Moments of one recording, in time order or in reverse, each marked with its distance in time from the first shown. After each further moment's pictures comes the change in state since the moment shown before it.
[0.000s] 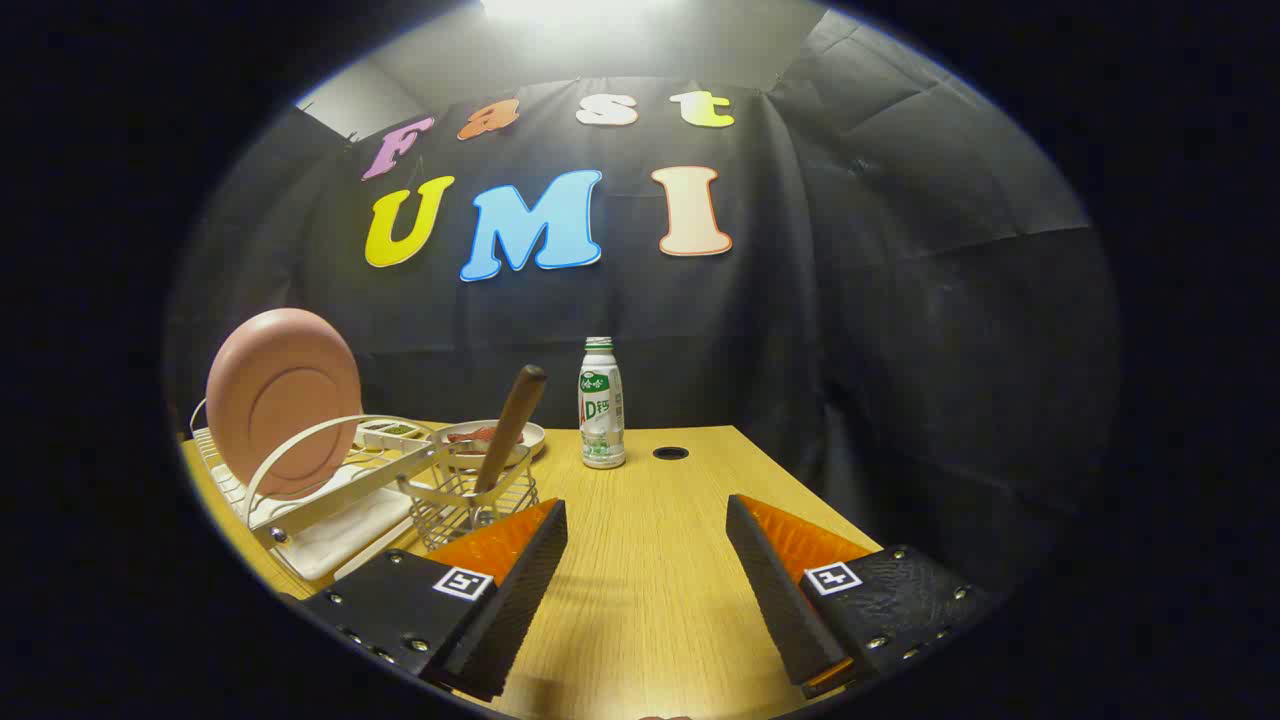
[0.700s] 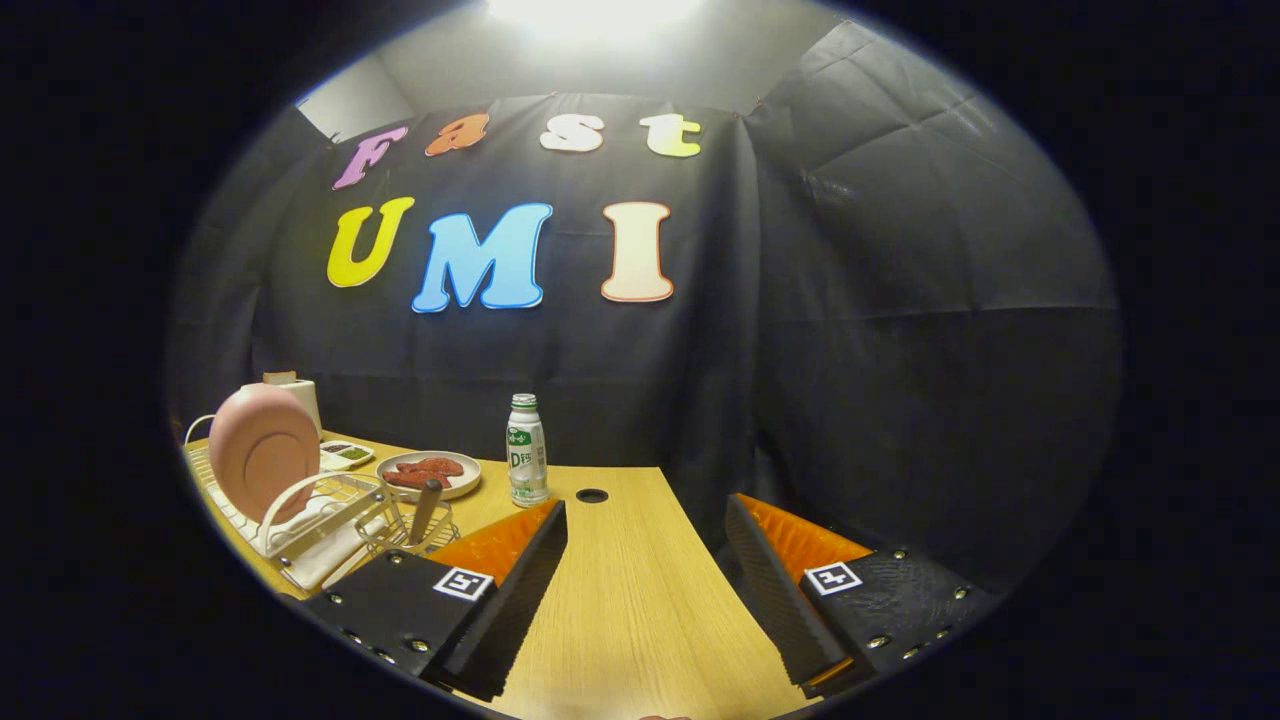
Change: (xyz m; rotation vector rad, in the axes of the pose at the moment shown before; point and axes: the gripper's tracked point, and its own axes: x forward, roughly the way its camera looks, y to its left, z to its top) arm -0.078 -0.077 0.101 -0.058 -0.035 -0.100
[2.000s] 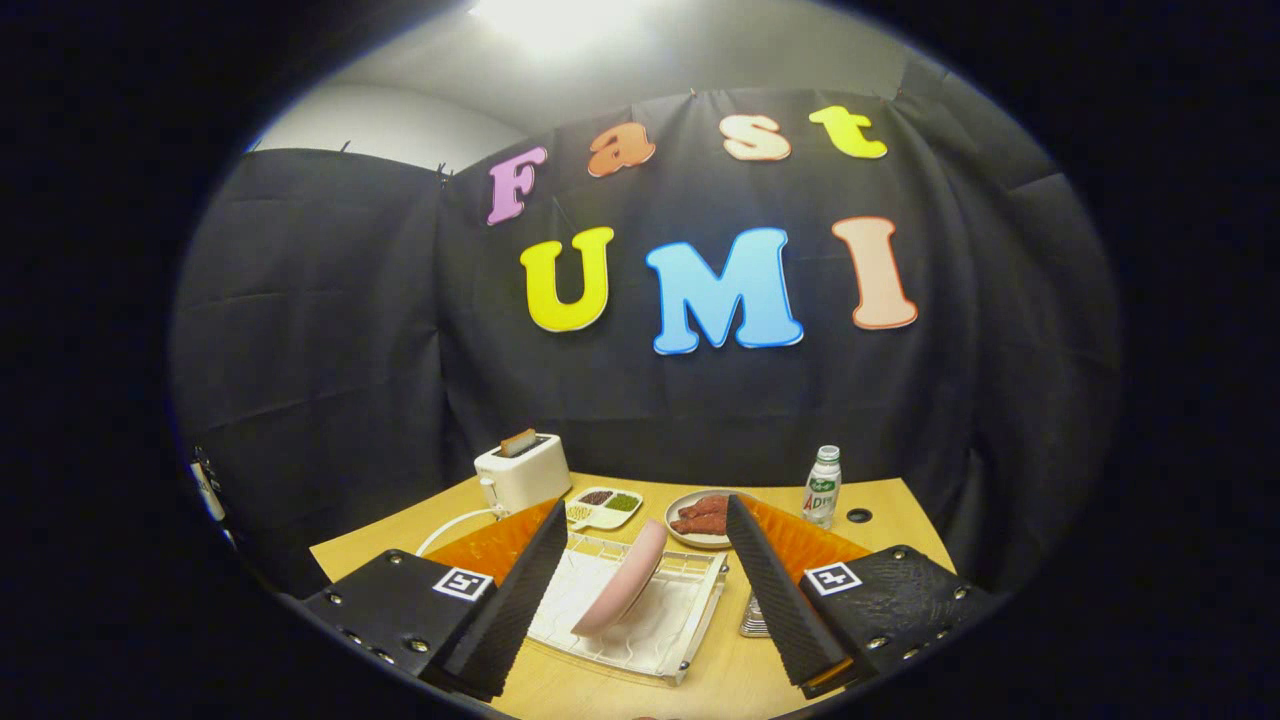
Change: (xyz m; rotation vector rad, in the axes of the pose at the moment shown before) arm -0.058 0.303 0.131 0.085 0.161 0.542
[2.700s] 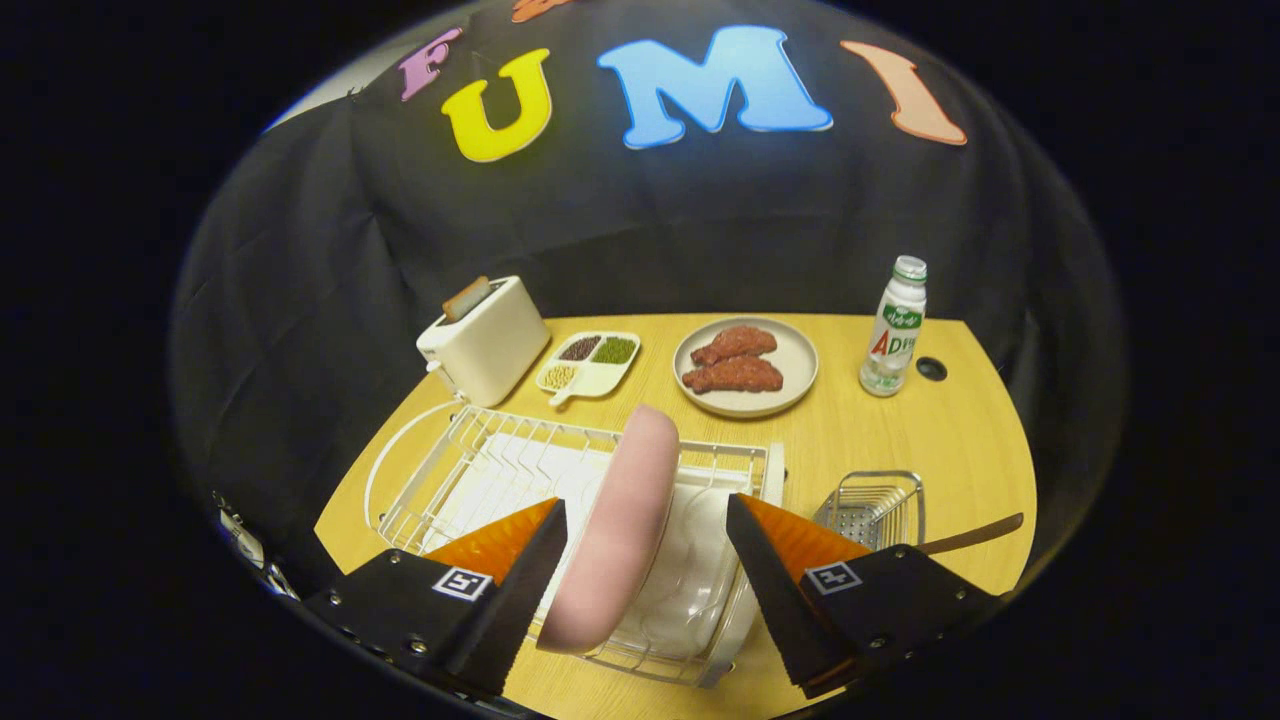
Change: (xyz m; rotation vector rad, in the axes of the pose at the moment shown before) arm 0.127 -0.007 -0.131 0.154 0.572 0.010
